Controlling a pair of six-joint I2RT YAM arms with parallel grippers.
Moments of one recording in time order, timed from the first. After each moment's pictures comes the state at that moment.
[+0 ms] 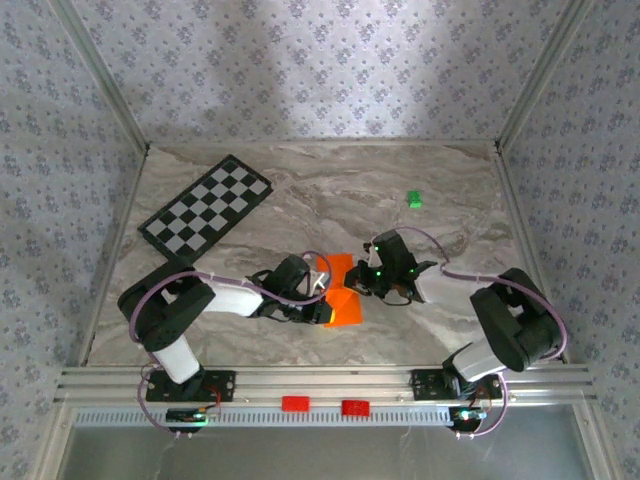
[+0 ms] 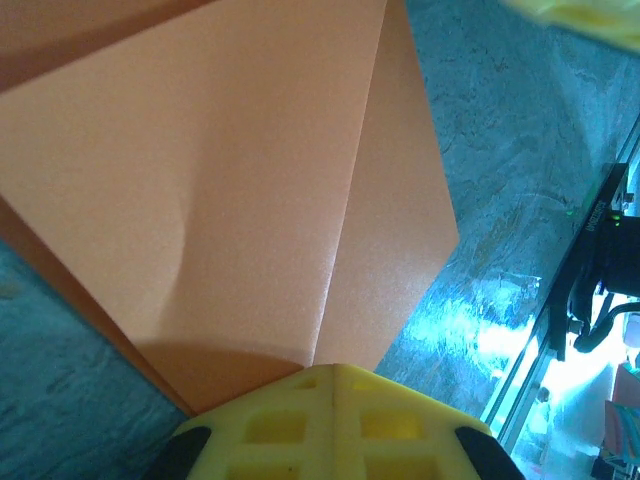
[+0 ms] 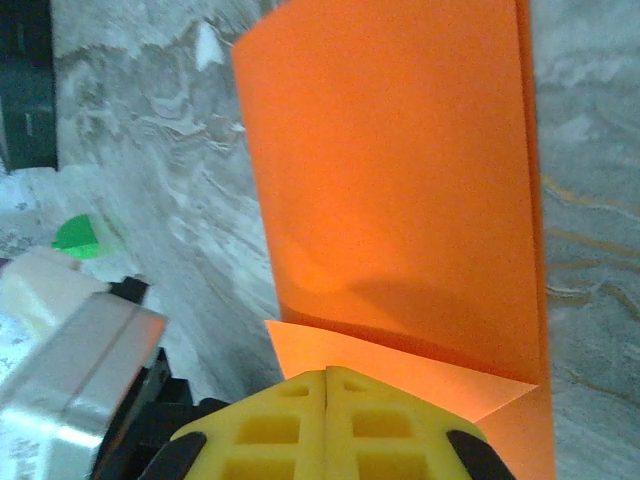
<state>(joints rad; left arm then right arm) -0.88 1.68 0.61 0.19 0.57 -0.75 0.57 1.49 0.58 0.03 -0.49 0.87</state>
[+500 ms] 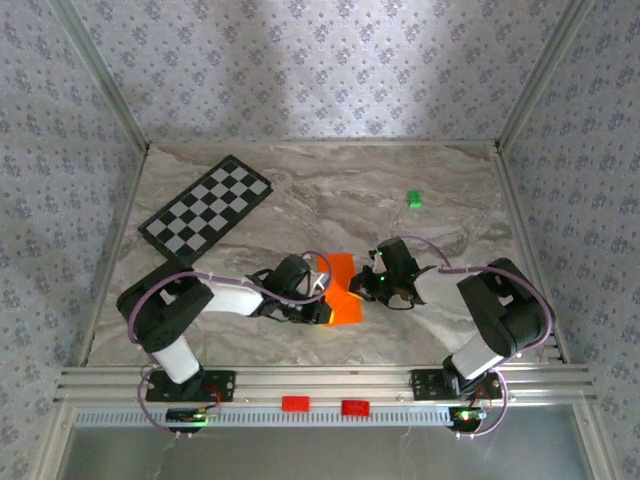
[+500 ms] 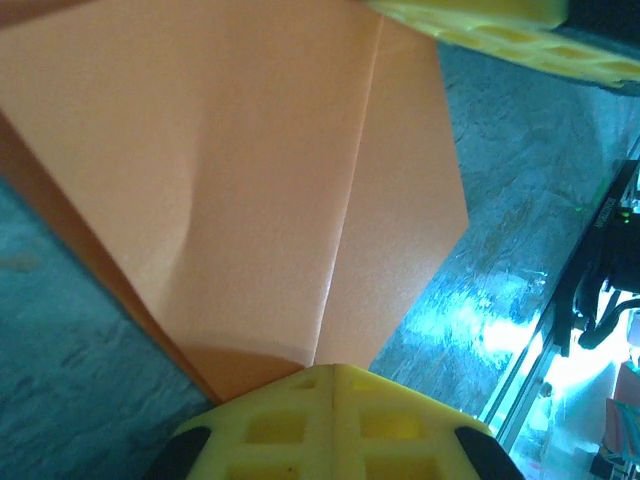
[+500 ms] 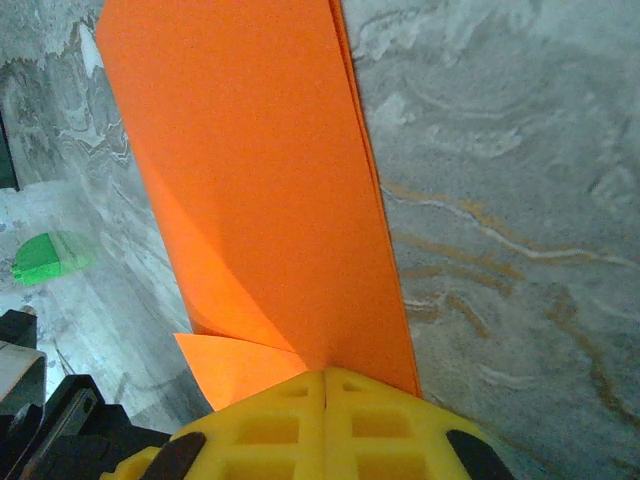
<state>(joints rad) -0.88 1.67 0.63 0.12 0.57 -0.75 0.52 1.57 0.52 0.13 -0.52 0.90</state>
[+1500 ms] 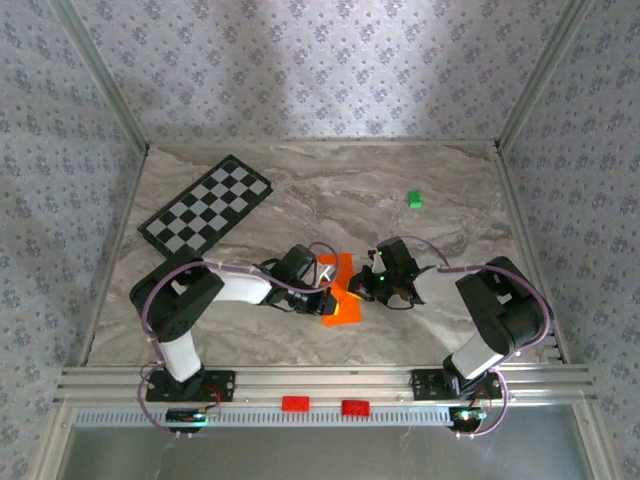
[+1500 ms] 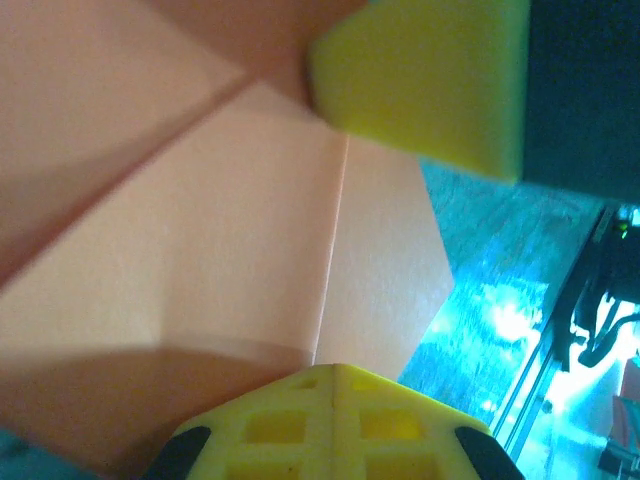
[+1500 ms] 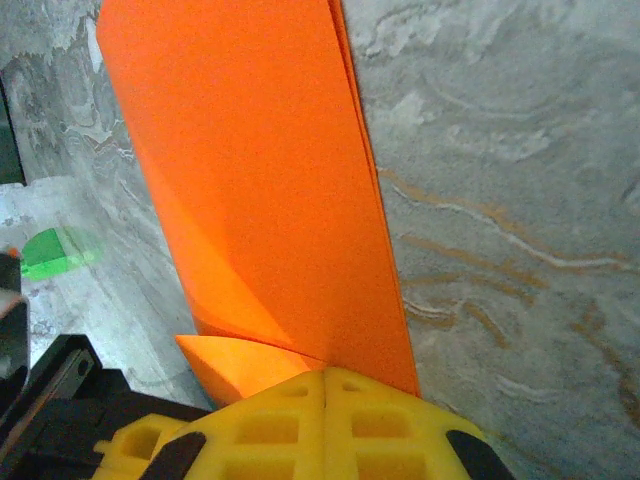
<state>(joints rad) -0.85 1.75 0.73 0.06 0.61 -0.66 0.52 1.58 0.52 0.14 -0.53 0.90</state>
